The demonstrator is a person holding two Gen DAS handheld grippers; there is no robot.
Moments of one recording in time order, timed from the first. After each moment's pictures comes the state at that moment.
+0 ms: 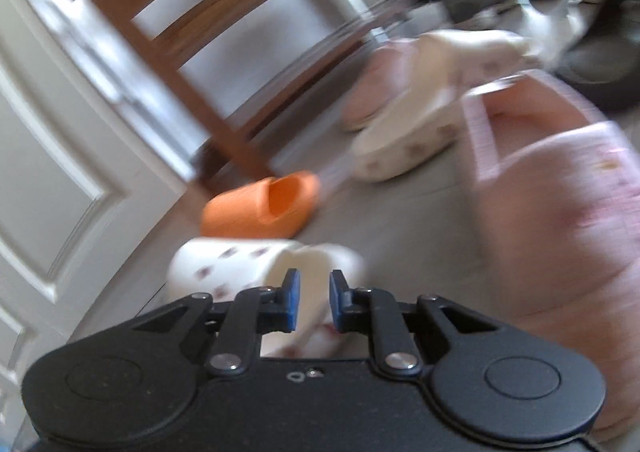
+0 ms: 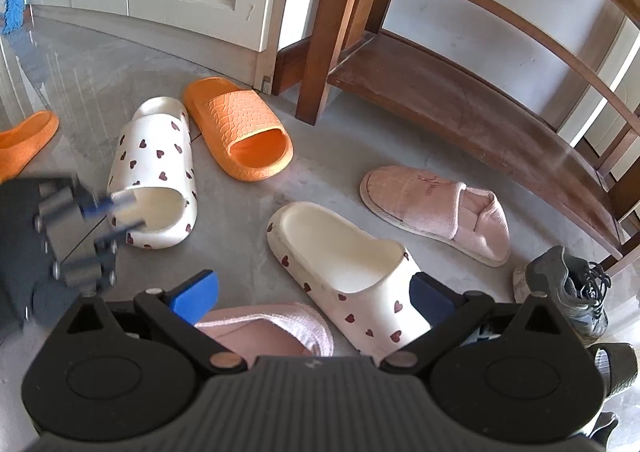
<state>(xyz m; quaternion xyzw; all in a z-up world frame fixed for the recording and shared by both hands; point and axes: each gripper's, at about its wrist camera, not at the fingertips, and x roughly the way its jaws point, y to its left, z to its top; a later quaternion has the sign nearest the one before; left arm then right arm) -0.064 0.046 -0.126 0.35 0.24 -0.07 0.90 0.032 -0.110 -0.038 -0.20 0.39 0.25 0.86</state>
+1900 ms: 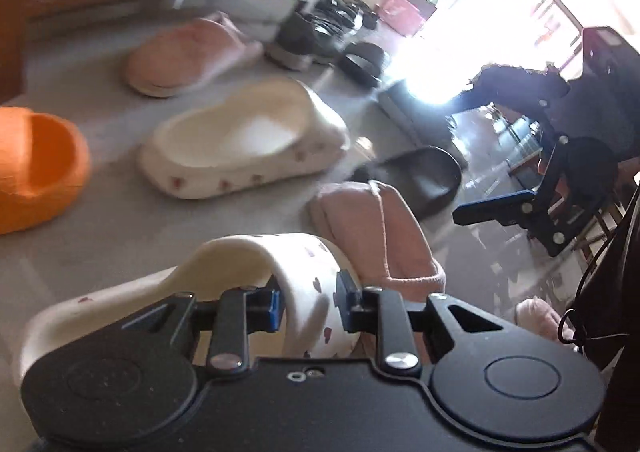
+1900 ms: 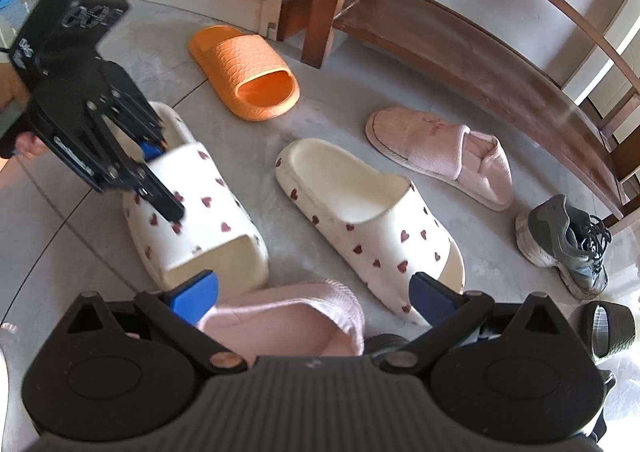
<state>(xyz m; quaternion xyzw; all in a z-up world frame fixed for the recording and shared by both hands) 0.060 0.092 -0.089 -0.02 0.48 -0.51 0.71 0.008 -0.124 -0.039 -0.21 0.46 0.24 0.83</state>
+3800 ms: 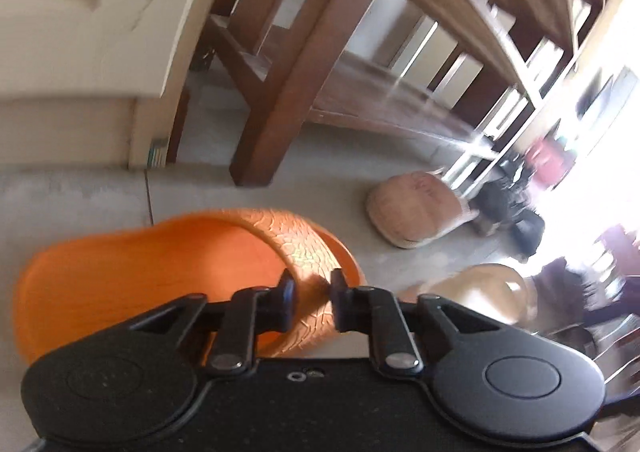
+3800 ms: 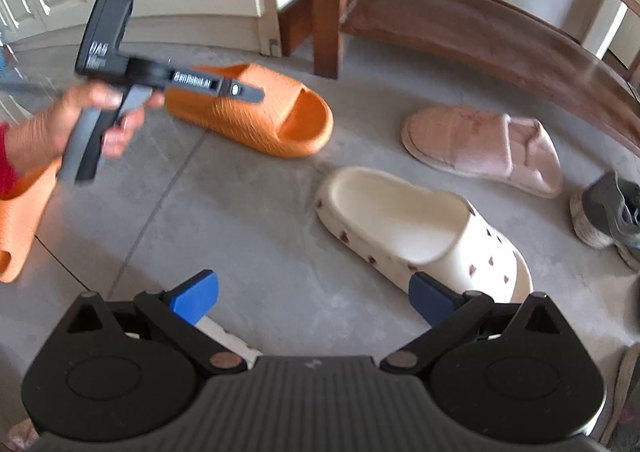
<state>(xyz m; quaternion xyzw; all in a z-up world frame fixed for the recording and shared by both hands) 0.128 0.237 -0.091 -0.14 0.40 -0.27 0.87 0.056 -0.070 -0.042 -0.10 0.49 0.25 0.83</state>
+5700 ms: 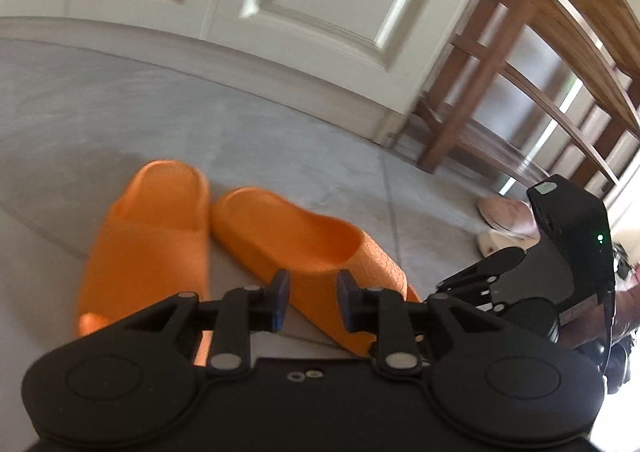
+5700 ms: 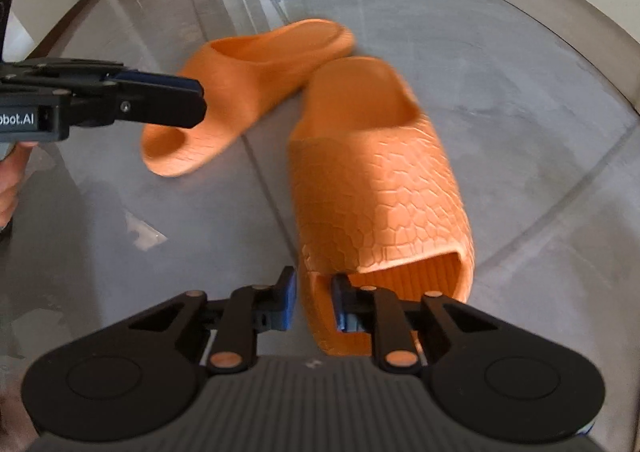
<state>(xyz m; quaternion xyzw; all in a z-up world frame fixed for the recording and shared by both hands) -0.181 0.340 -0.037 -0.21 0.34 0.06 0.92 -0.025 0.152 -0.126 -0.21 0.46 0.57 0.65</state>
